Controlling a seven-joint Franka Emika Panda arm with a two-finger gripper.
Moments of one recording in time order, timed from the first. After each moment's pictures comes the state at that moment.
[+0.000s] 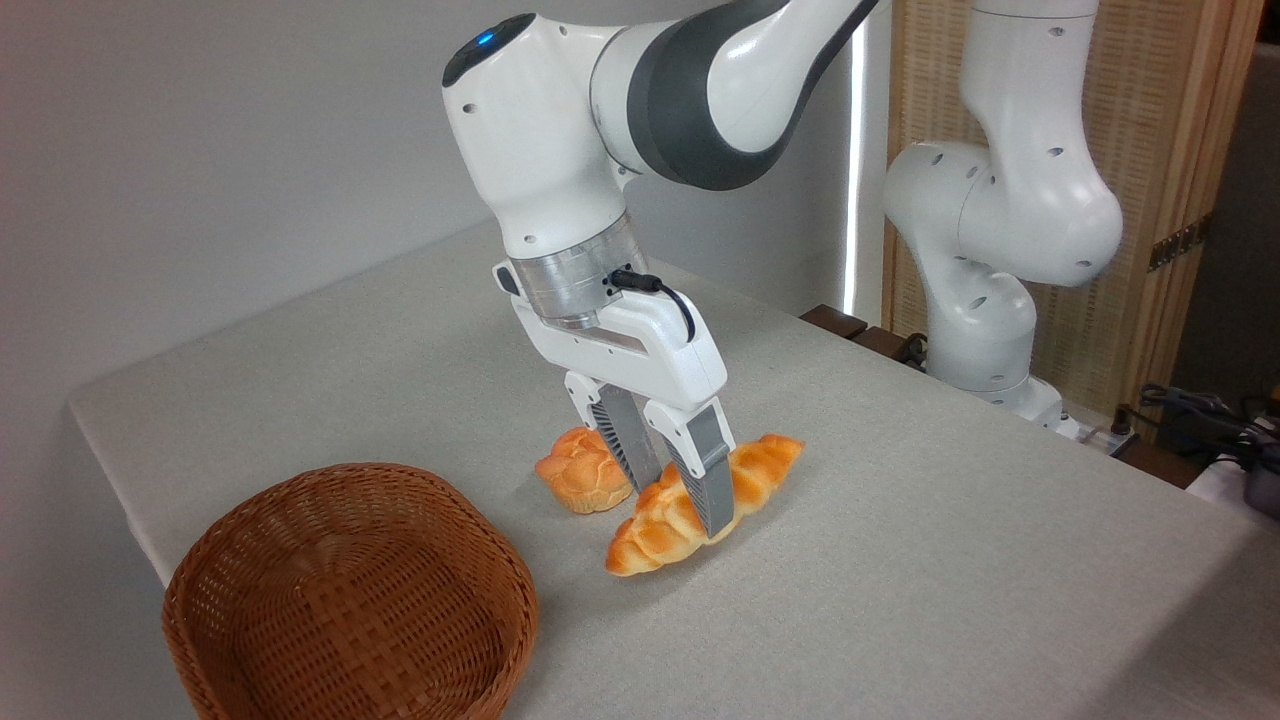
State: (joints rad) arm -0.07 -0.13 0.03 -2.14 0.21 1.87 0.67
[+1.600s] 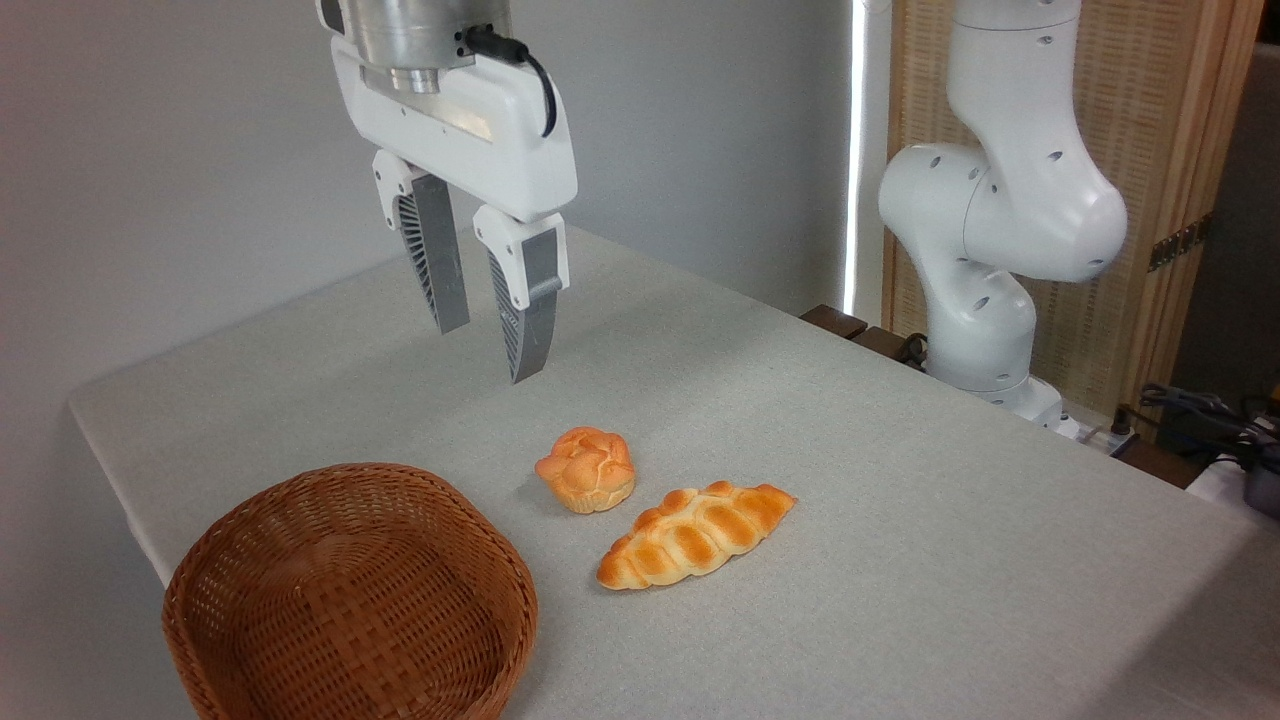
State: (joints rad) arm 0.05 0.02 -0.07 -1.55 -0.09 1.61 0.71
